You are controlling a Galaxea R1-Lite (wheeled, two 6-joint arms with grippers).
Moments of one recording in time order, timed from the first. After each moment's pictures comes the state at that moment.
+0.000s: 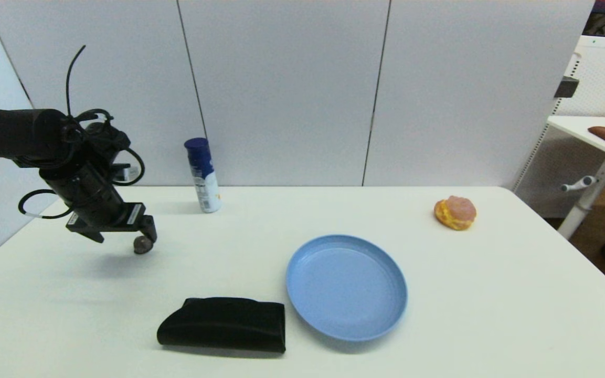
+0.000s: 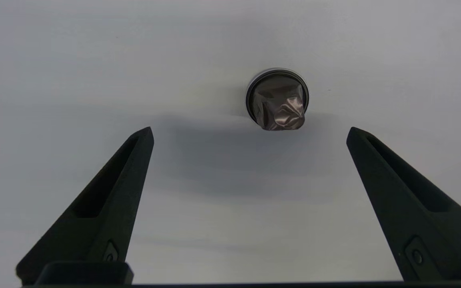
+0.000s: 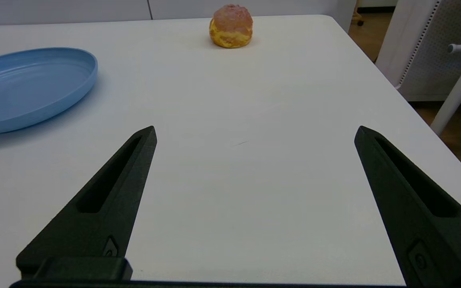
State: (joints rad) left arm 0.02 2.06 -1.68 0.85 0.05 0.01; right arm 0.00 0.00 0.00 0.00 -0.03 0.02
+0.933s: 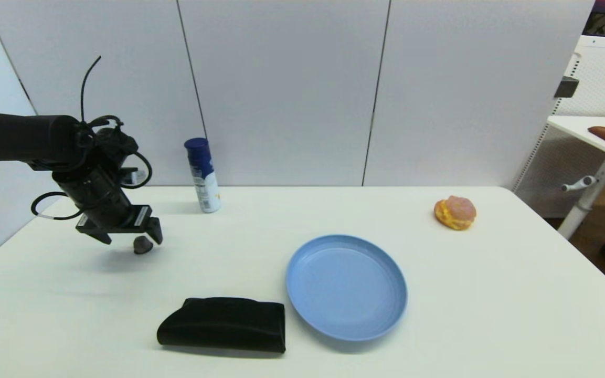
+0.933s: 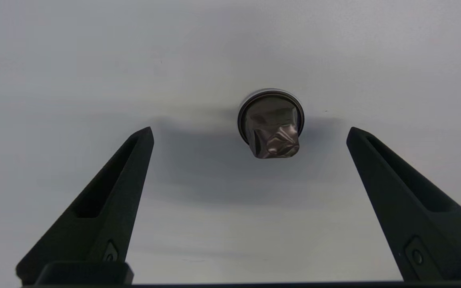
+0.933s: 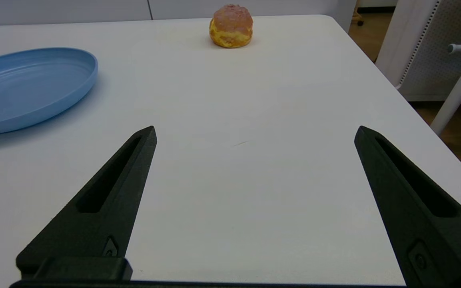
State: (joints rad) left arm 0.02 2.11 -1.72 0.85 0.04 0.02; right arm 0.00 0.00 0.00 0.00 -0.03 0.02
